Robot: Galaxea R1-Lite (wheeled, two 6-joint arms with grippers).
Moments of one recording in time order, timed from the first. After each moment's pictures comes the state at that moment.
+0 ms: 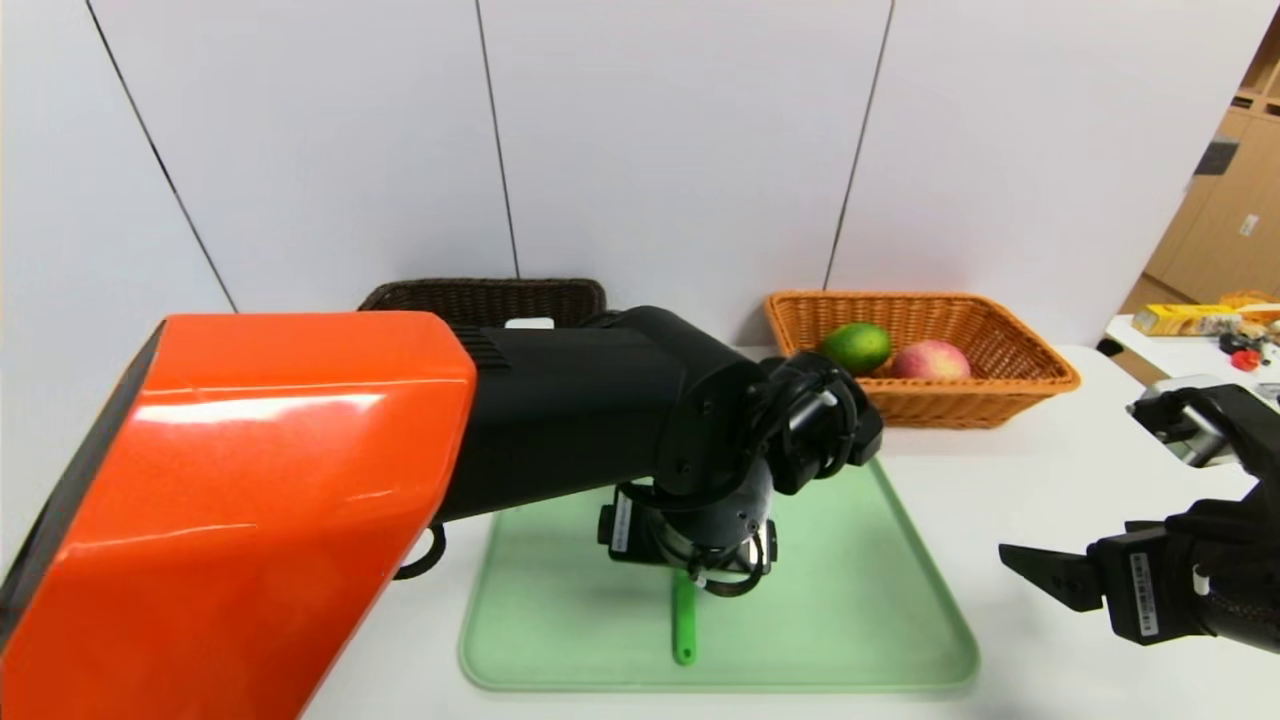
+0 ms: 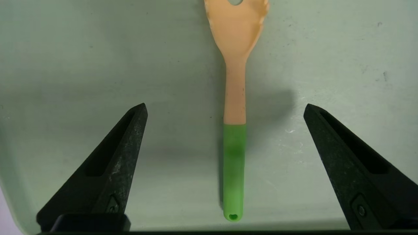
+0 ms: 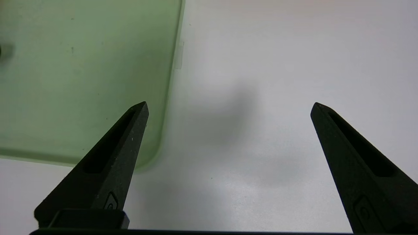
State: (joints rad) left arm -0.98 2.25 -1.97 0.90 0.41 -0.81; right arm 0.37 1.21 -0.63 0.11 -0.22 0.11
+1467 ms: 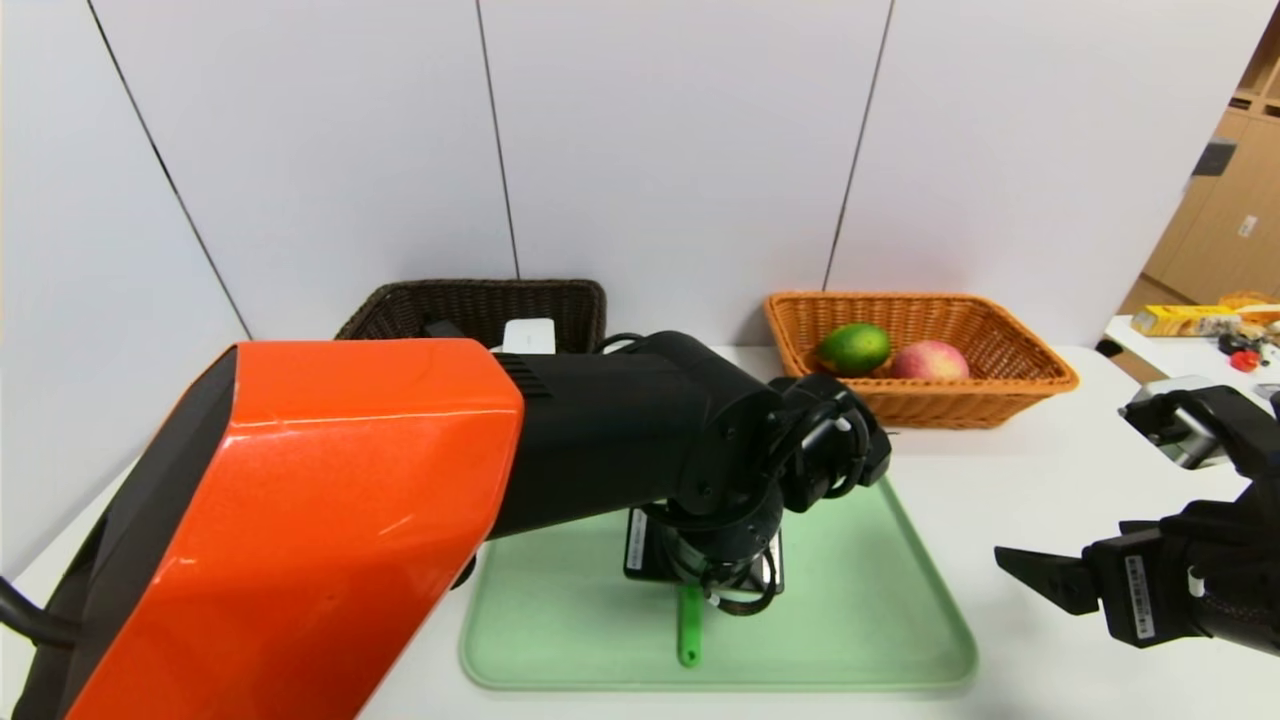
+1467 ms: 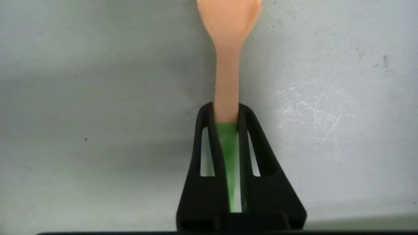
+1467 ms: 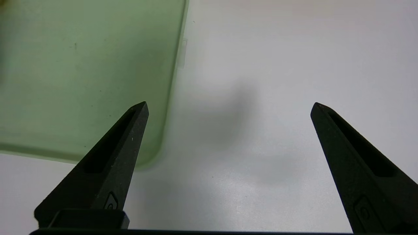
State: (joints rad) left arm -0.99 2.30 -1.97 0.90 0.34 -0.81; right arm 0.37 1.22 -0.63 0.11 -0.22 0.10
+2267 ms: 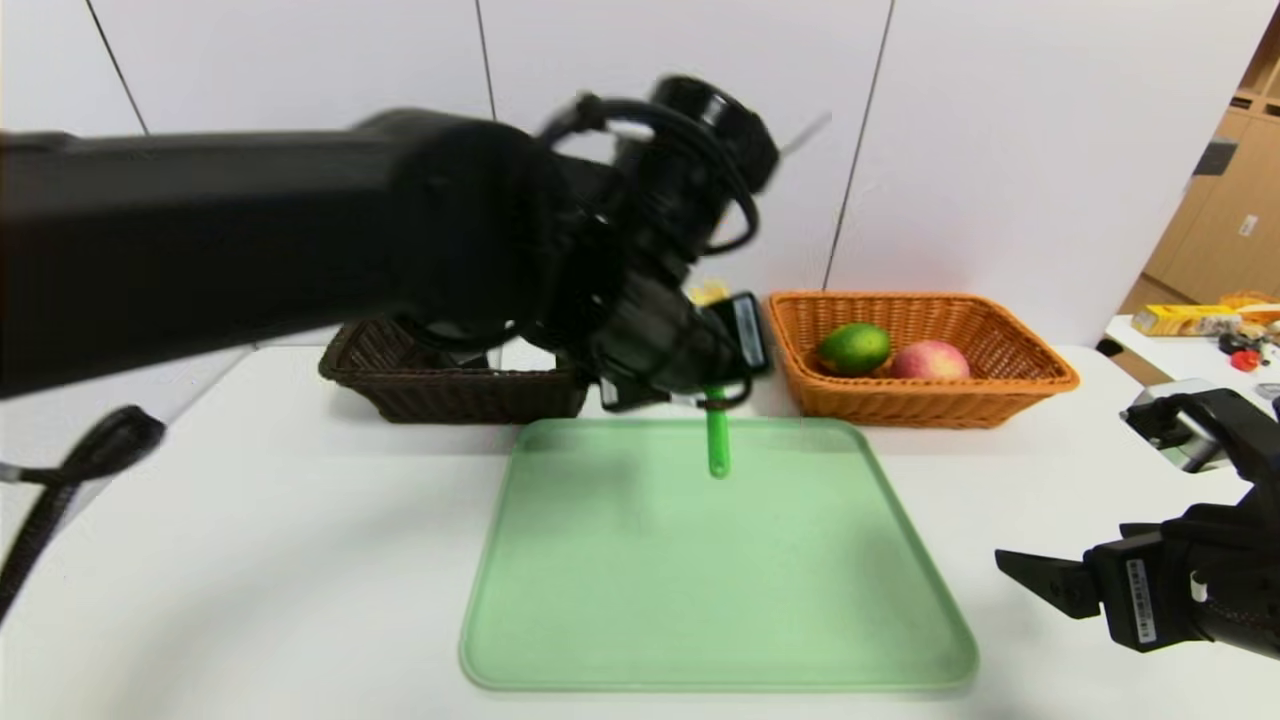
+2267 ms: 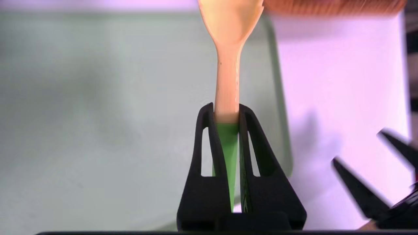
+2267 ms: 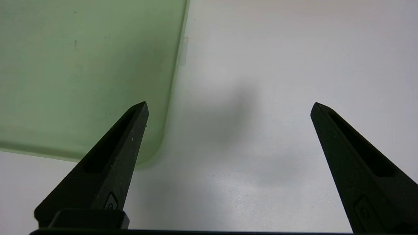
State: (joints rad) left arm -0.83 2.01 -1.97 0.59 0.16 -0.74; right arm 0.38 1.21 -0.62 0.11 -0.22 0.10
